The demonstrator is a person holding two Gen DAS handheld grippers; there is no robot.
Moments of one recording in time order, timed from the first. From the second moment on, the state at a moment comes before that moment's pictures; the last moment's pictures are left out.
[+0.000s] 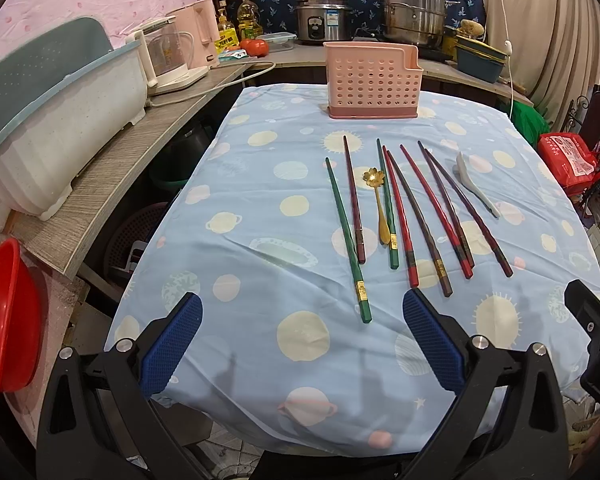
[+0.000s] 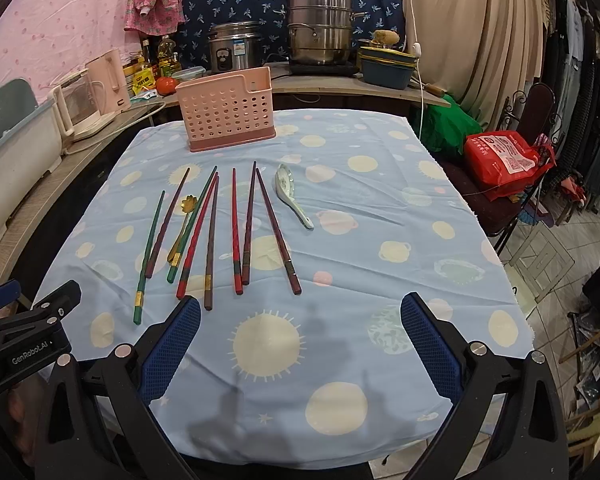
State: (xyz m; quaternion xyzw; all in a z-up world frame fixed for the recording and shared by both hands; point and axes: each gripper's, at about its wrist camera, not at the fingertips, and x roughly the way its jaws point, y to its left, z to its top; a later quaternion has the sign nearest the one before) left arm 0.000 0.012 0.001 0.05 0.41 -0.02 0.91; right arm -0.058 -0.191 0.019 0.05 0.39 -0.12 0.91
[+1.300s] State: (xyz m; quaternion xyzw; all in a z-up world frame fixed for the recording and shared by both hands) left arm 0.016 0.008 -0.012 0.05 0.43 -0.03 0.90; right arm -0.045 -0.193 0.002 0.05 0.40 -0.11 0.91
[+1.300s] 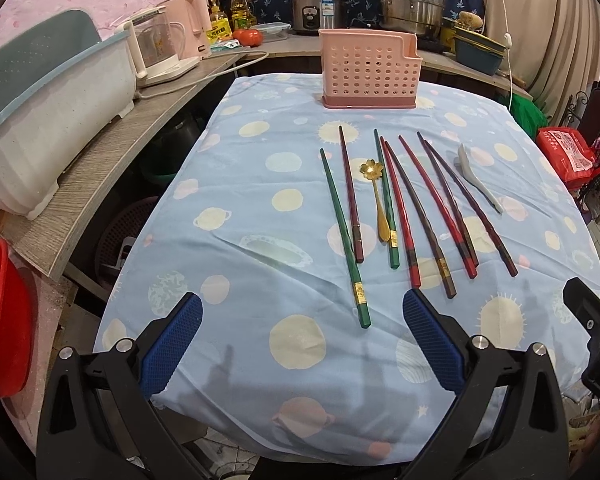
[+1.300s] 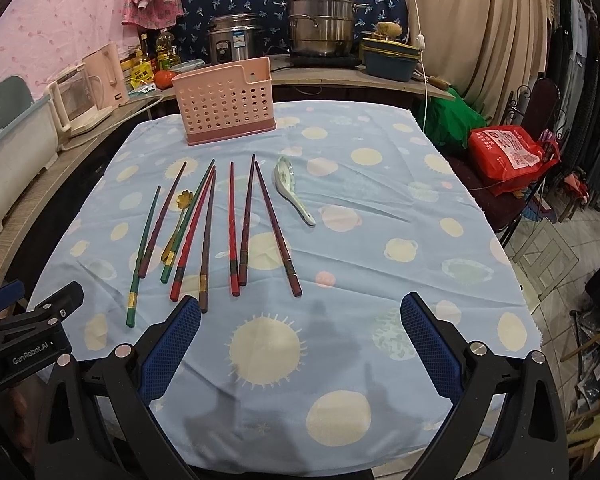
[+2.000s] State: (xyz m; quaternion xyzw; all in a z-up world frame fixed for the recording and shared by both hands) left arm 0.071 -0.004 -0.082 0.04 0.50 -0.06 0.86; right arm 0.001 -0.216 -0.035 0.06 0.45 -0.12 0.88
